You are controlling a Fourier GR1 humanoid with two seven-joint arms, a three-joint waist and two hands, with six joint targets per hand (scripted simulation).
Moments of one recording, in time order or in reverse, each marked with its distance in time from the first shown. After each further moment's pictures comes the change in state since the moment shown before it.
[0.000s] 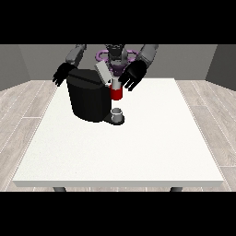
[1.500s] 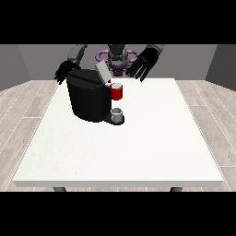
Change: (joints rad) left arm 0.124 -0.087 -0.047 -0.054 -0.040 -0.075 -0.016; right arm 0.078 -0.007 -0.055 0.110 -0.017 -0.016 -0.024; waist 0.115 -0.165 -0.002
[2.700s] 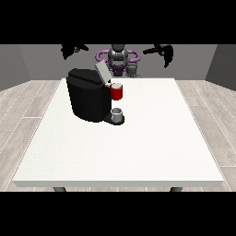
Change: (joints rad) left arm 0.485 -0.267 0.303 -0.075 0.465 -0.045 -0.077; right arm 0.150 -0.096 0.021 -0.126 -0.018 0.118 0.081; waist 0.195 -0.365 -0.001
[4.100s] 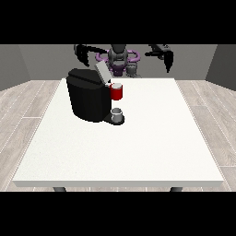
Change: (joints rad) left arm 0.261 -0.069 -0.160 -0.482 0.225 0.016 0.153; right arm -0.318 -0.015 0.014 0.094 0.013 0.112 0.038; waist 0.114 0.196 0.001
